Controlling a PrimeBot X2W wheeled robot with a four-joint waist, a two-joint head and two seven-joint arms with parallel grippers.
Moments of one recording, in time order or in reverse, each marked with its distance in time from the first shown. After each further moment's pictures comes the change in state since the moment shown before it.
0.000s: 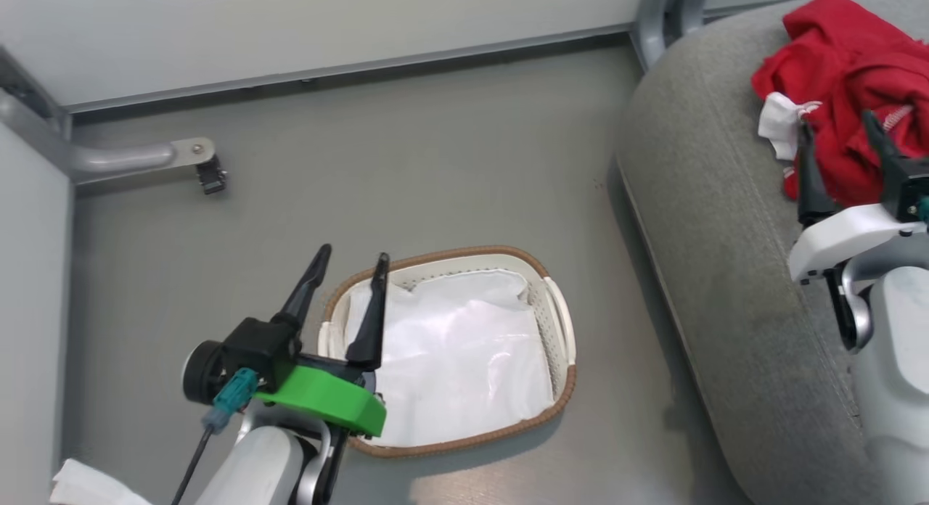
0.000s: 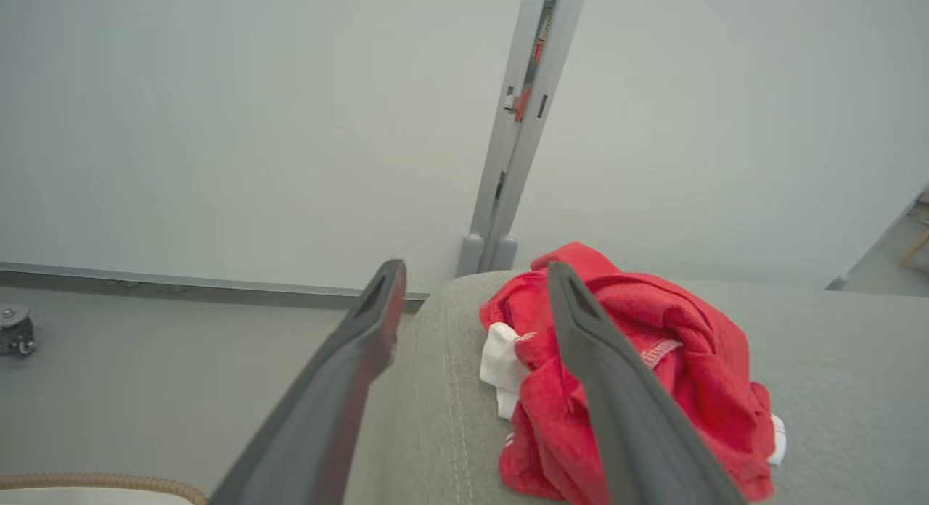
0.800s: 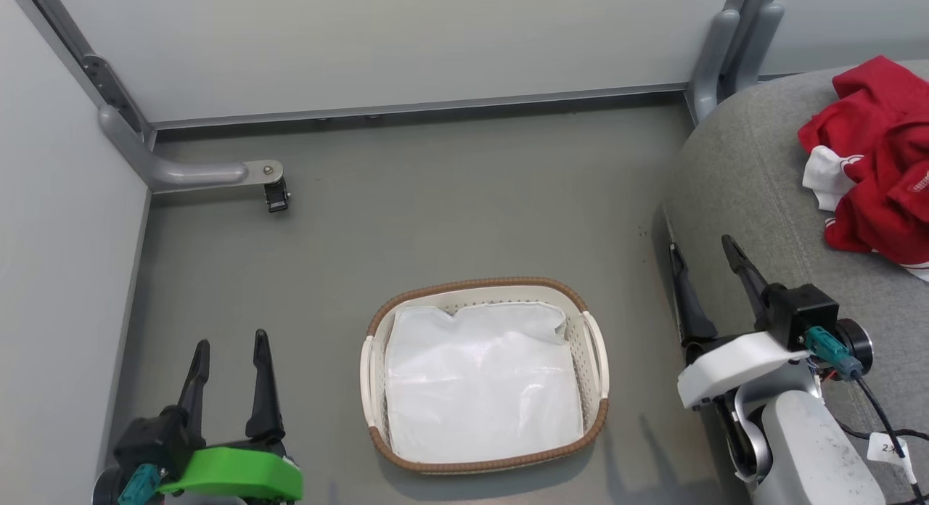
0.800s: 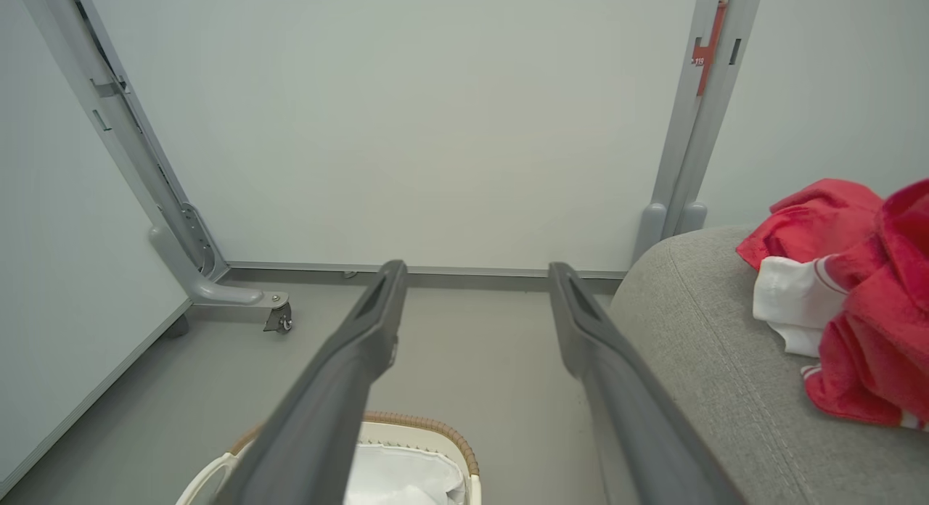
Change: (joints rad) left arm 0.262 -0.118 0.406 -0.024 0.122 -0.054 -0.002; right arm 0.288 0.175 0.144 -0.181 0.126 0.000 -0.015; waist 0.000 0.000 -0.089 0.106
